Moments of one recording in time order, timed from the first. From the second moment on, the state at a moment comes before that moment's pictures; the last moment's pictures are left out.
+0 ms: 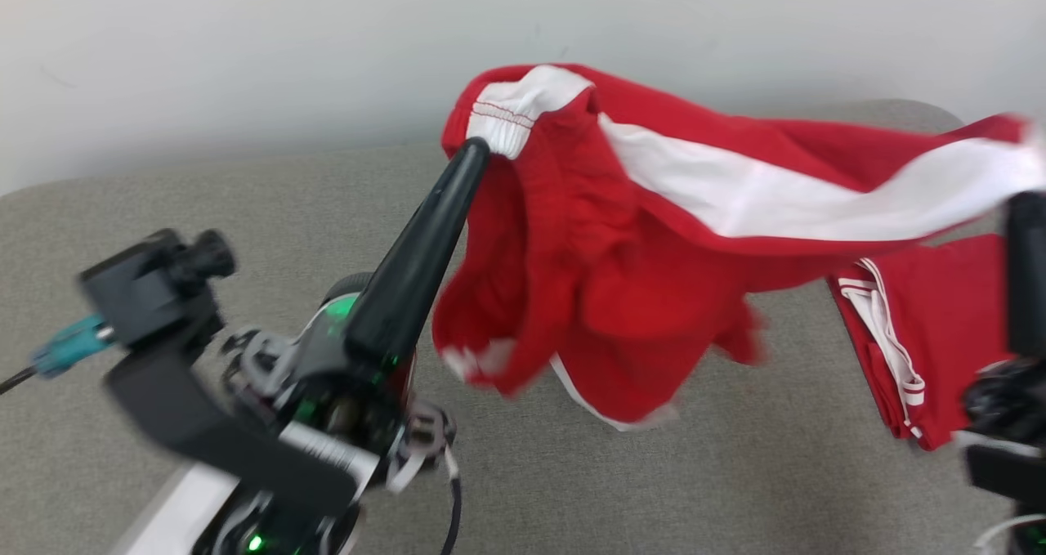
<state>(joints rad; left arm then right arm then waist) -0.51 0.29 -0.62 -0.39 -1.42 -0.12 -0.13 -0.09 -0.35 0.01 -0.53 0.62 0.07 -0.21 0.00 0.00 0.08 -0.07</state>
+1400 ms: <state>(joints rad) -0.73 0.41 -0.84 0.40 -1.13 -0.03 0.06 -0.38 -0.34 0.23 0.11 0.68 0.01 0.19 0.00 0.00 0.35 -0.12</state>
